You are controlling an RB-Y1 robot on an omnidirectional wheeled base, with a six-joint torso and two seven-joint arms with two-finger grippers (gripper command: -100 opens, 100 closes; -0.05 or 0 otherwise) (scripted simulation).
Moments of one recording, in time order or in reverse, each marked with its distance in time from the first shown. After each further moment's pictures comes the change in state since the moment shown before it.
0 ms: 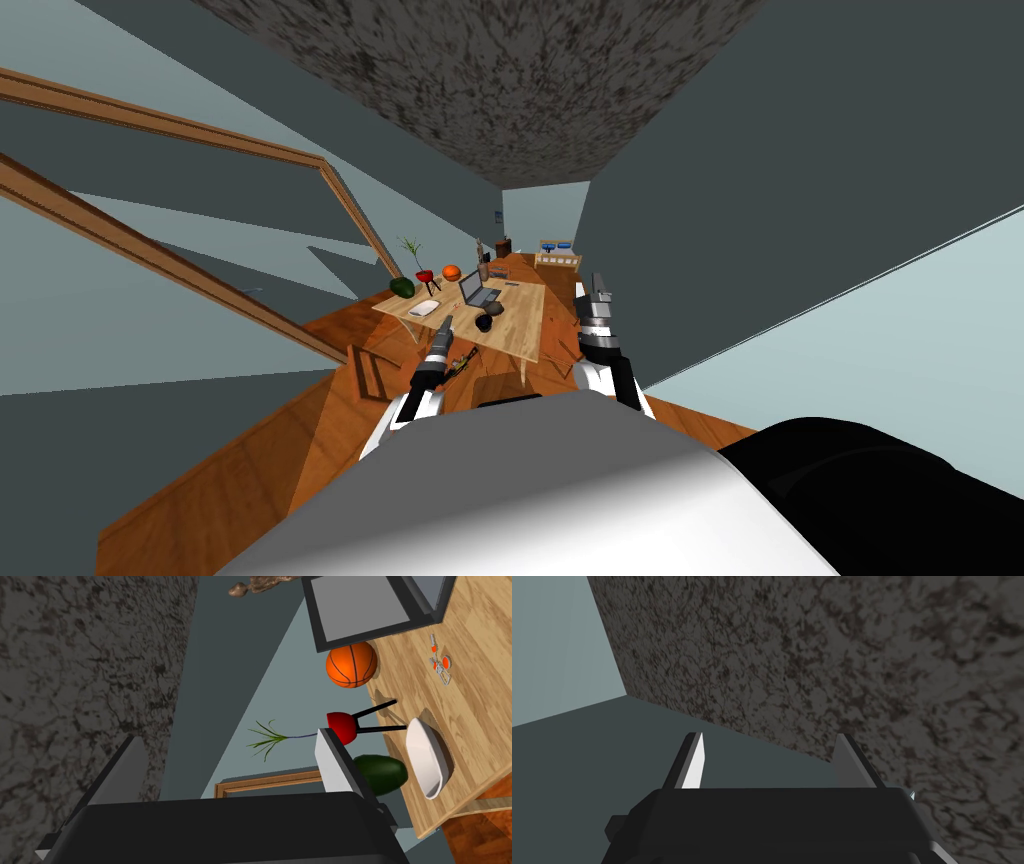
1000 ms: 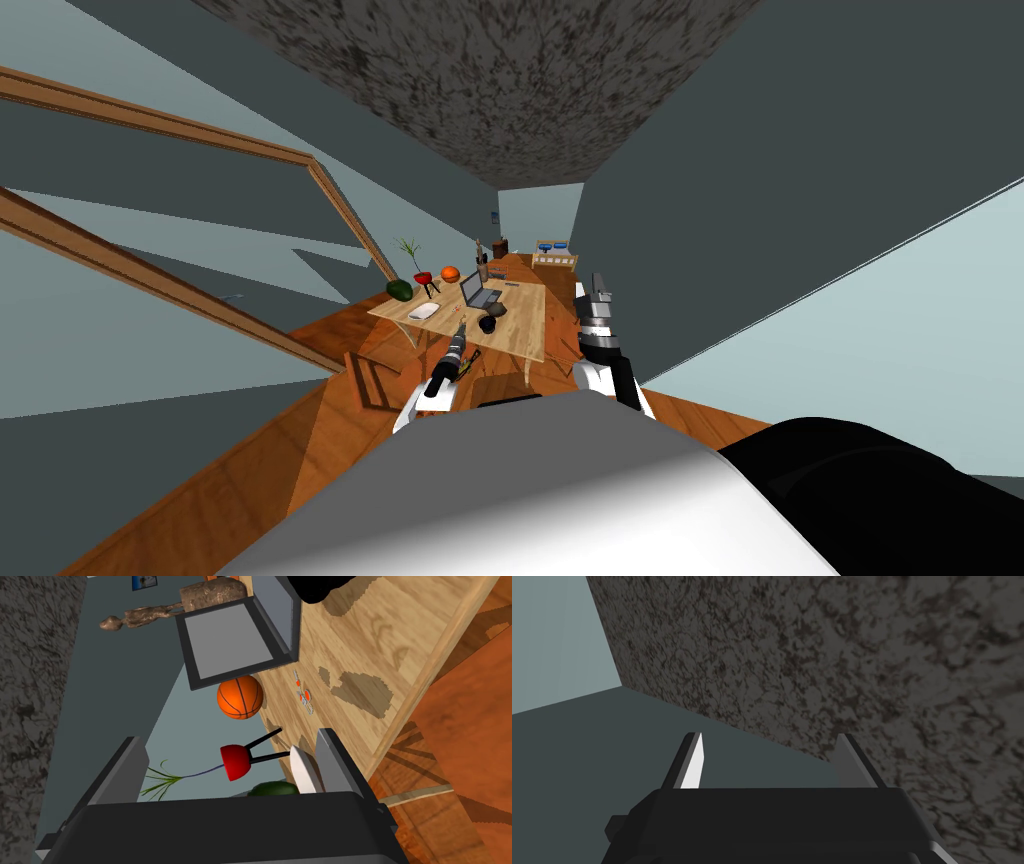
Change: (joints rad) left arm -0.144 -0.022 -0.056 0.246 0.024 0.255 0.066; right arm 0.000 0.000 0.000 0.000 0.000 0.000 0.000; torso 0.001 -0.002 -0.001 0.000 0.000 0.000
